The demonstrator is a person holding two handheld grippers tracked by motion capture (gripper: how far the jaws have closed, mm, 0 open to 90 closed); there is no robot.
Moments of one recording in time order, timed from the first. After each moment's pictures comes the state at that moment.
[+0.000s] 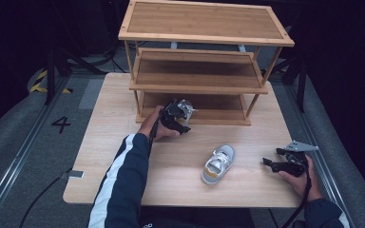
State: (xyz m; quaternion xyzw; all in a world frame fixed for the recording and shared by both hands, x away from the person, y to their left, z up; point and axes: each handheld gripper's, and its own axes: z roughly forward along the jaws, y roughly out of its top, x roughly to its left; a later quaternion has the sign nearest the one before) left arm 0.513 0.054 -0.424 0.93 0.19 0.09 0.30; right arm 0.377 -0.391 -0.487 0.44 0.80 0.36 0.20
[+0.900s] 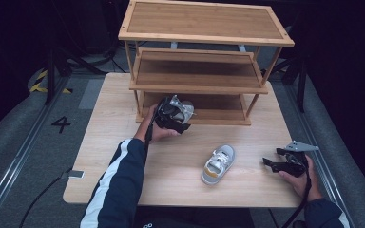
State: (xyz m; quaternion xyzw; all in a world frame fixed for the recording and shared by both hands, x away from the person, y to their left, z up) left arm 0.489 0.070 -0.404 0.89 0.26 0.12 0.35; right arm 0.376 -0.391 -0.487 0.44 0.80 0.36 0.20
